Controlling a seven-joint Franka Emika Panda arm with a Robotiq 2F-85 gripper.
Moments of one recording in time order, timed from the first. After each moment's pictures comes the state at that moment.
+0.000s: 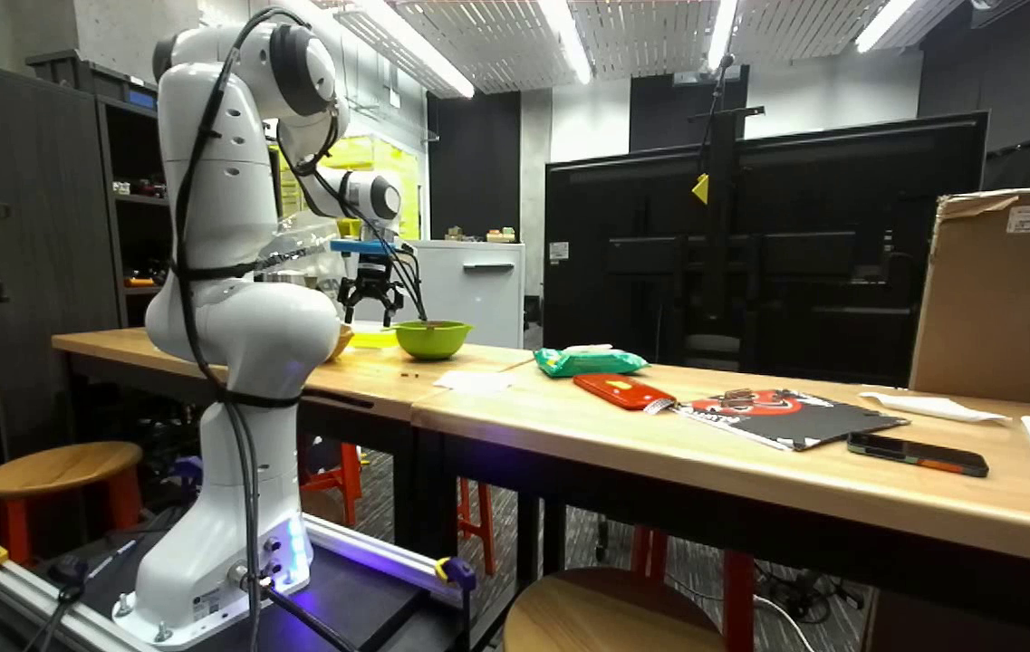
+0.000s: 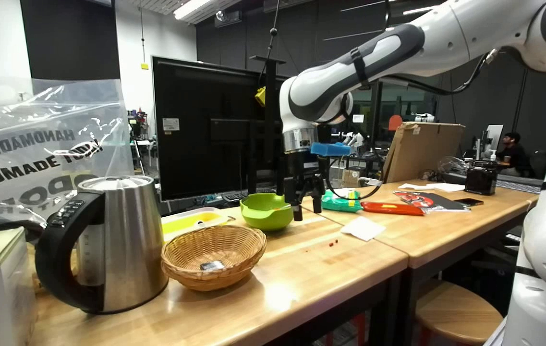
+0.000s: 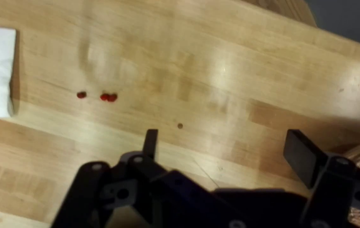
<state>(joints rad) 0.17 -0.11 0.19 -2.13 0.10 1.82 0.05</state>
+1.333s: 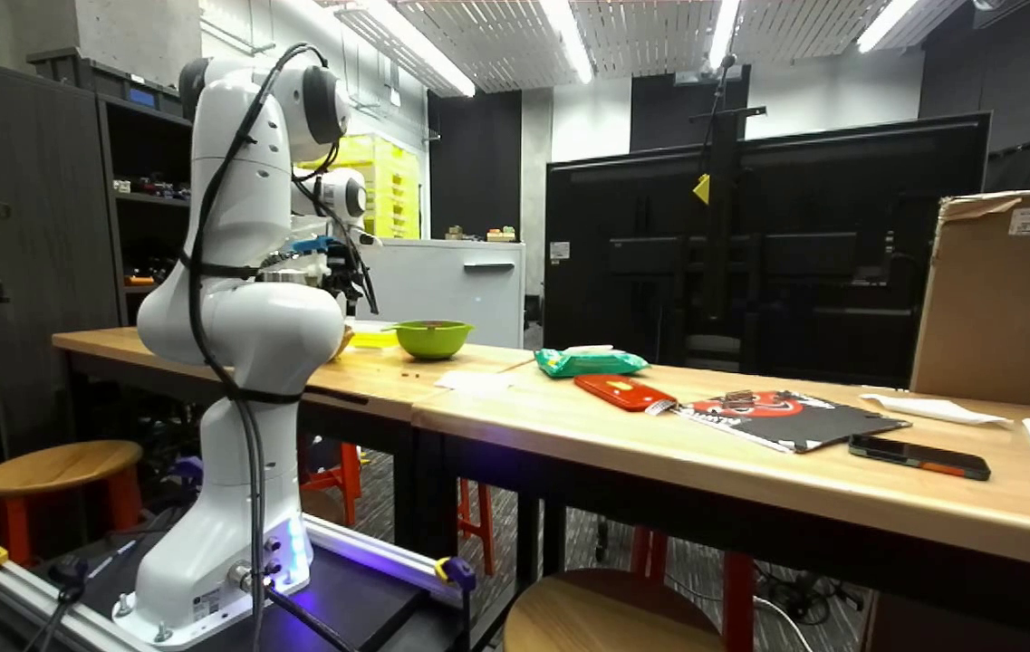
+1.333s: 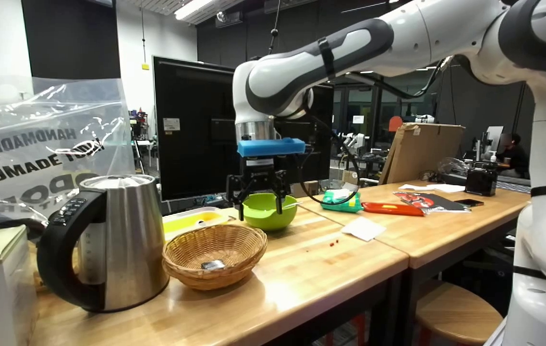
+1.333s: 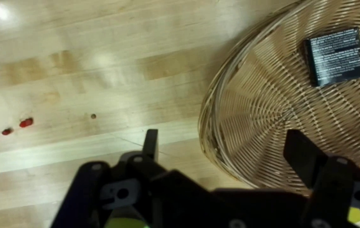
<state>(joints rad) 0.32 0.07 0.24 -1.89 0.04 1.84 0.80</state>
